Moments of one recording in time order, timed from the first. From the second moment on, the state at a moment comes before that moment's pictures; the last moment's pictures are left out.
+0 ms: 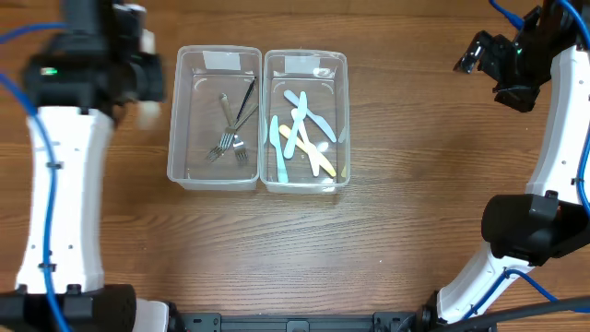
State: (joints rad) left arm -0.03 1.61 1.79 -1.19 0.00 -0.09; right arm -0.23 2.04 2.34 -1.61 -0.23 0.28
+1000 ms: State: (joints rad) left arm -0.27 2.10 1.83 -1.33 0.00 -0.19; right arm -0.23 2.04 2.34 -1.60 -0.18 0.28
